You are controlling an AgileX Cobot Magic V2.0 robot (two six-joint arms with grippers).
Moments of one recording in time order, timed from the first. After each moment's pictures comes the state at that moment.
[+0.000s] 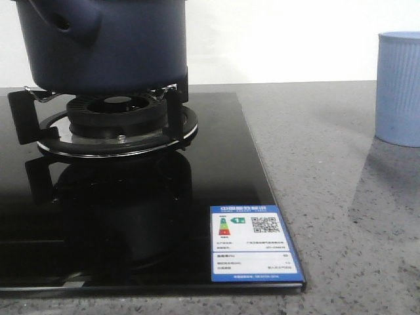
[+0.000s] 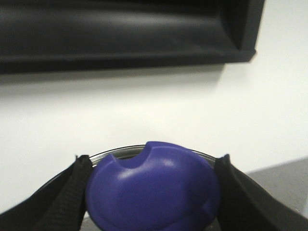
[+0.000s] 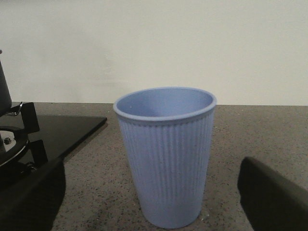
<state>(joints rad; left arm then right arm) -0.44 1.00 -0.92 -0.43 -0.06 0.41 -0.26 0.96 0.01 -0.51 -1.05 0.36</state>
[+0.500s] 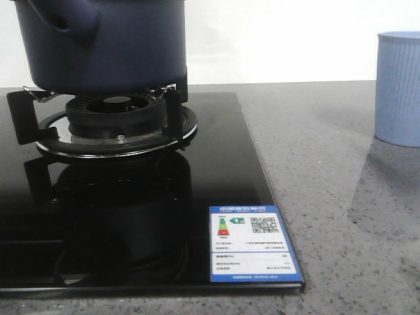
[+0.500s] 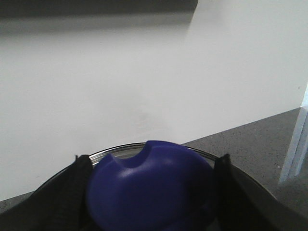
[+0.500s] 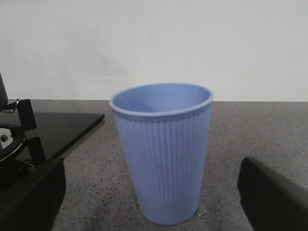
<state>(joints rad) -0.53 1.21 -0.92 -0.43 -0.14 0.41 -0.26 0.96 0.01 -0.51 -1.04 0.36</state>
